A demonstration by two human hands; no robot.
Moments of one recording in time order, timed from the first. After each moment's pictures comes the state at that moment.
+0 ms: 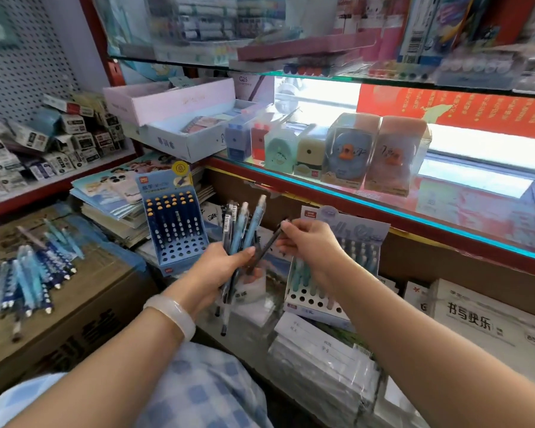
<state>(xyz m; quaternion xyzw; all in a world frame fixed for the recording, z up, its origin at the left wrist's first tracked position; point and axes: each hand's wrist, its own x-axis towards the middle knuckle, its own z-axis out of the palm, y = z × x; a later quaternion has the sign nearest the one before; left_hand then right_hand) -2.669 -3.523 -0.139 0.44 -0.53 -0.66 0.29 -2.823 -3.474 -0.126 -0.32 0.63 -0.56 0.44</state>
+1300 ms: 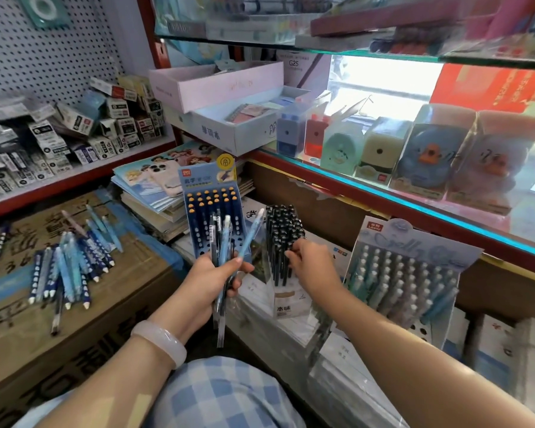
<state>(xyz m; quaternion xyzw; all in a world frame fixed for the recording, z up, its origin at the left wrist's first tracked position) -2.608 -3.573 -0.170 0.52 -0.46 -0.62 0.36 -2.779 -3.558 -0.198 -0.56 0.76 -0.28 0.17</state>
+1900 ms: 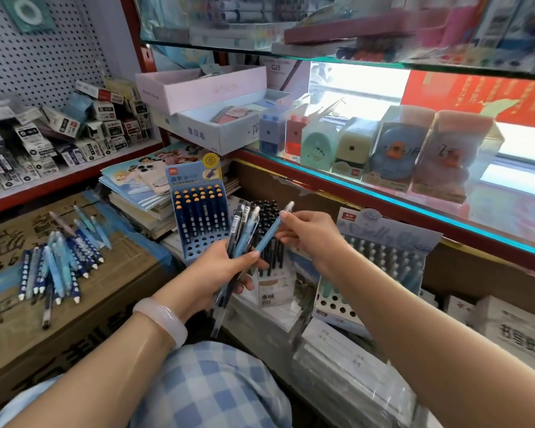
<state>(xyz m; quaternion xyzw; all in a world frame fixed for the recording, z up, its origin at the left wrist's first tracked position) -2.626 -3.549 -0.143 0.44 -0.59 -0.62 0.25 -2.790 -3.525 -0.125 -0.33 0.61 -0.54 0.48</state>
